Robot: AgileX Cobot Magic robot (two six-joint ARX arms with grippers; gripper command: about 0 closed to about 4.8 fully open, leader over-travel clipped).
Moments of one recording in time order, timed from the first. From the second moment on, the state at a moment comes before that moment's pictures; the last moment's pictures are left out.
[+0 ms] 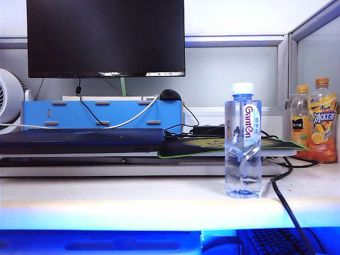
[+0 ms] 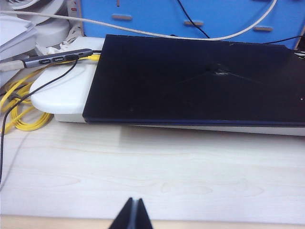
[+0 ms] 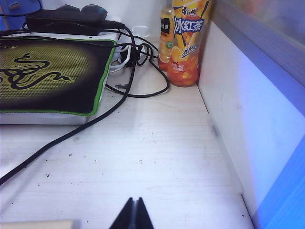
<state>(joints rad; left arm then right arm) 0.03 0.00 0.01 -0.15 0.07 -0.04 0.01 0.00 0.01 -0.16 0.08 -0.03</state>
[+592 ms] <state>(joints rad) 0.03 0.00 0.01 -0.15 0.07 -0.04 0.01 0.00 0.01 -0.16 0.09 -0.07</state>
